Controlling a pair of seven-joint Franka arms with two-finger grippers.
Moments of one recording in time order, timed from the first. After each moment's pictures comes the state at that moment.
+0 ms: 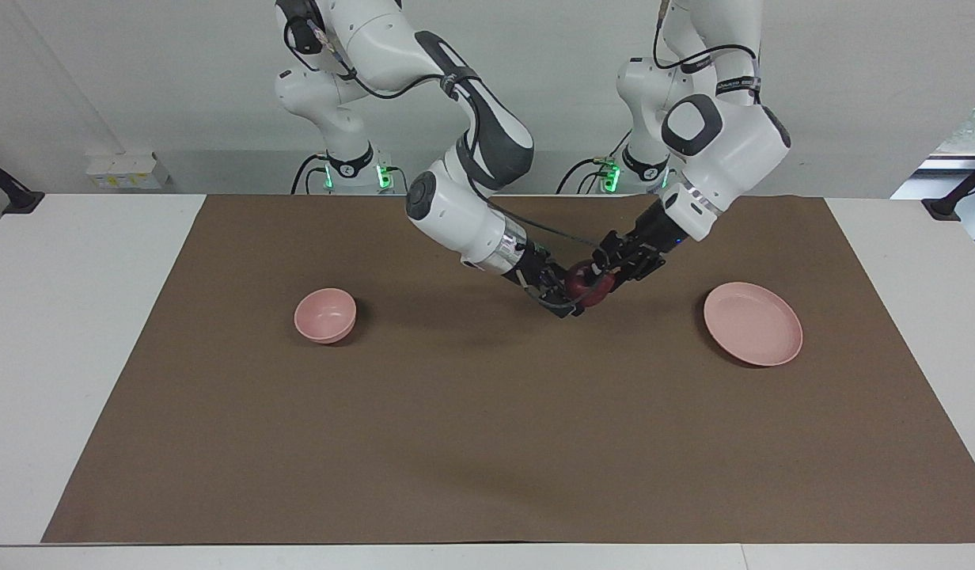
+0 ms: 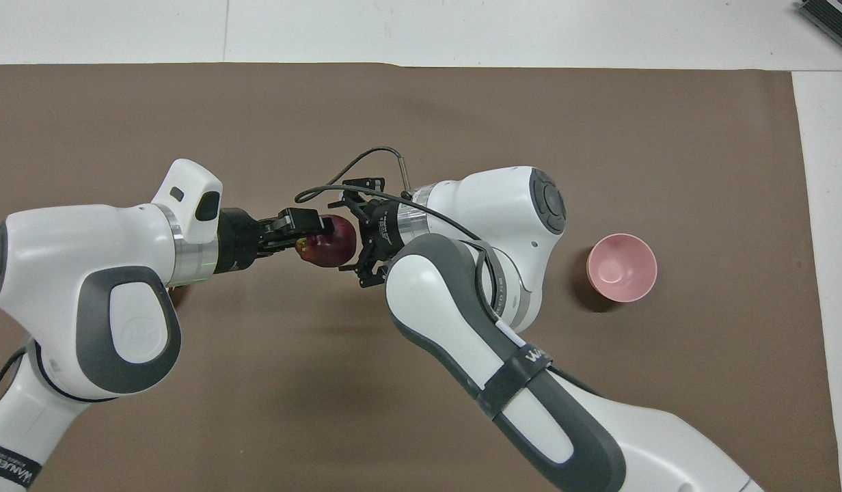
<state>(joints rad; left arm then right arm) -0.47 -0.05 0.09 -2.12 -0.80 2.37 -0.09 0.52 0.43 0.07 -1.65 0.93 2.36 1.32</state>
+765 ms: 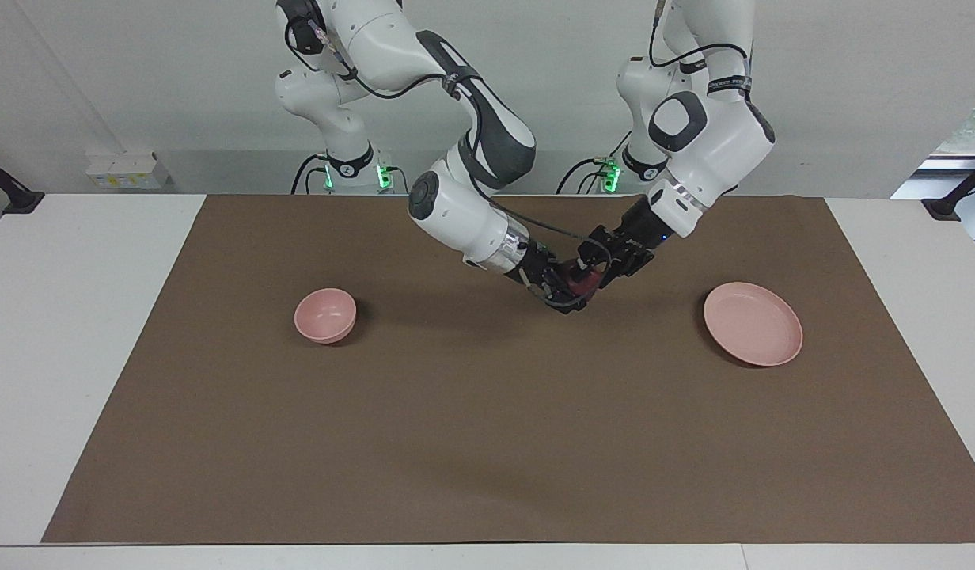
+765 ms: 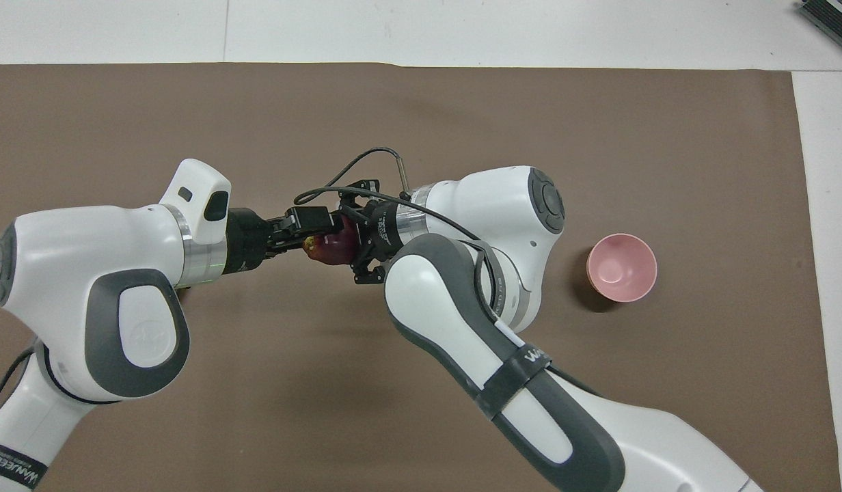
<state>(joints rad) -0.48 -0.05 0.10 -2.12 -0.80 2.38 -0.10 0.53 0.43 0.07 -1.64 0.92 2.36 1.31</state>
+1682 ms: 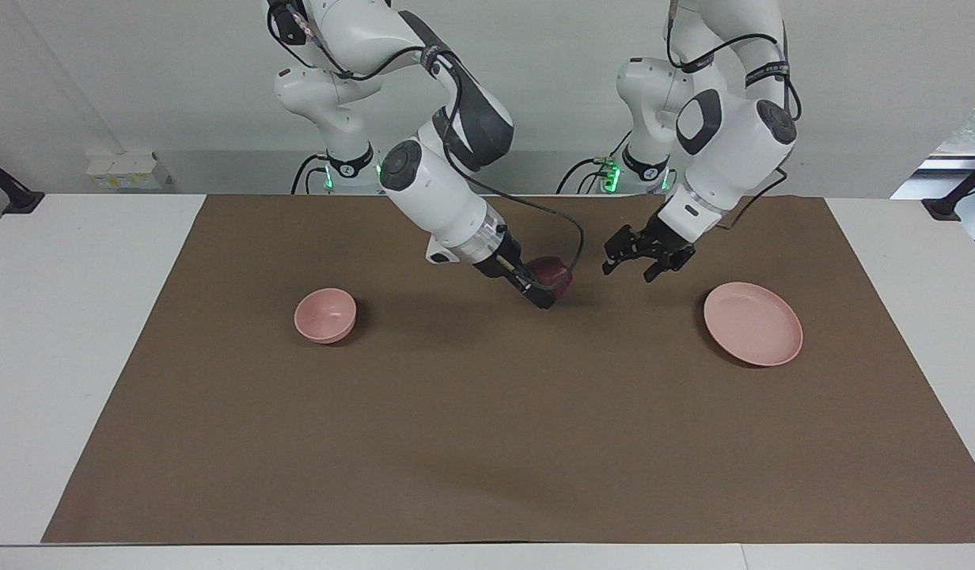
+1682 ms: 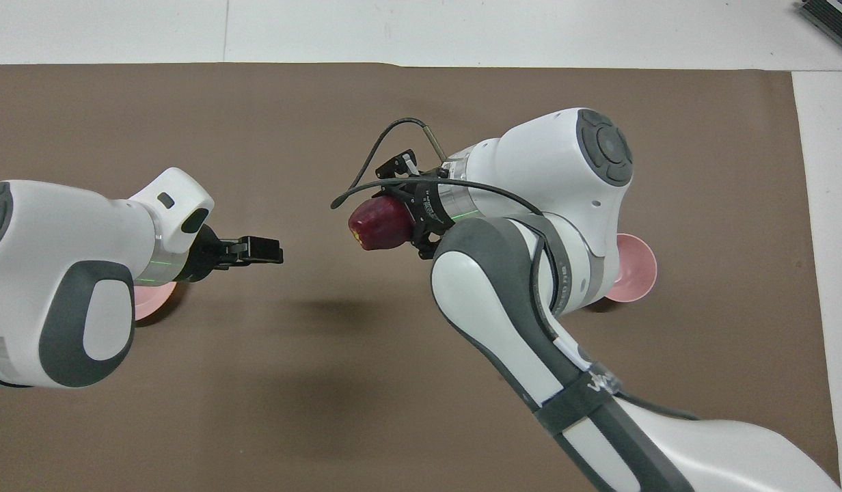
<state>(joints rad) -0.38 -0.06 0.13 -2.10 -0.31 2.12 -0.09 0.43 0.35 0.05 -1.57 0.56 2.15 1.19</state>
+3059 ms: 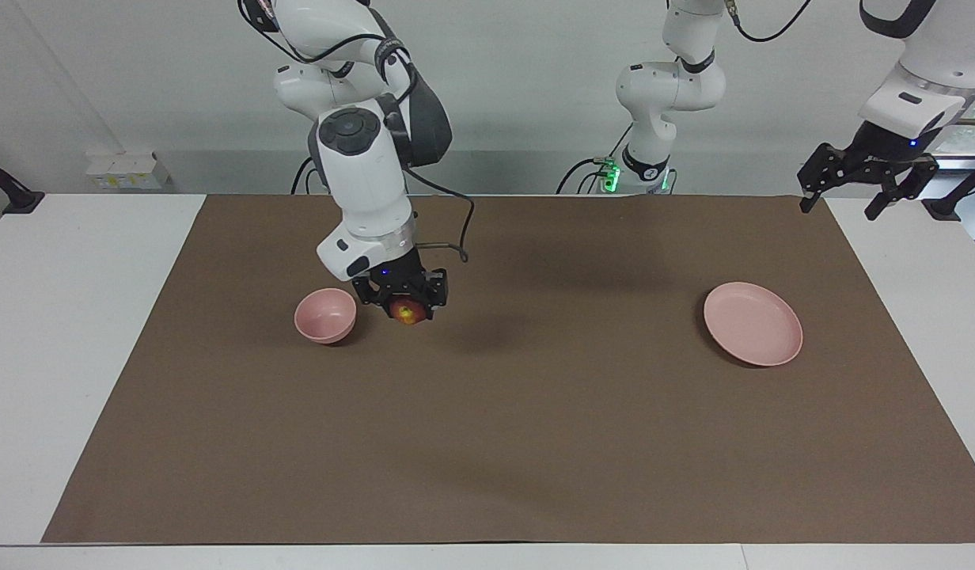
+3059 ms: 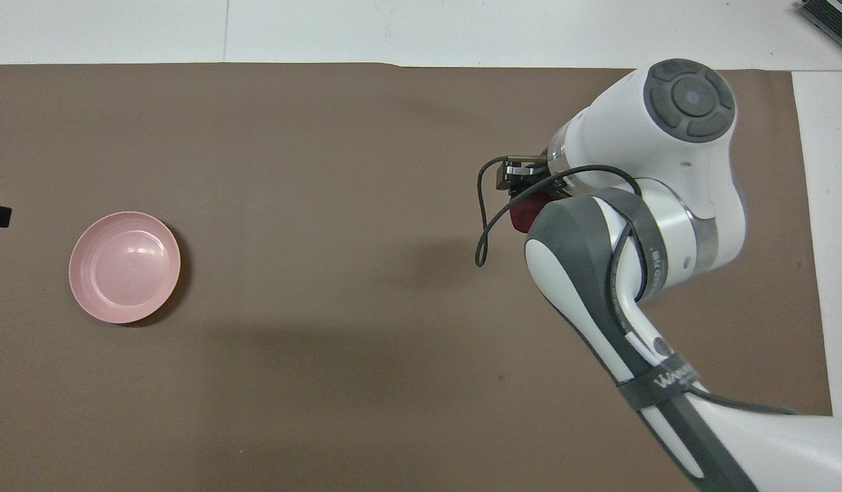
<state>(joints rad) -0.08 -0.02 0.14 -1.50 -0.02 1.56 0.28 0.25 0.30 0.05 -1.56 0.03 1.94 0.35</state>
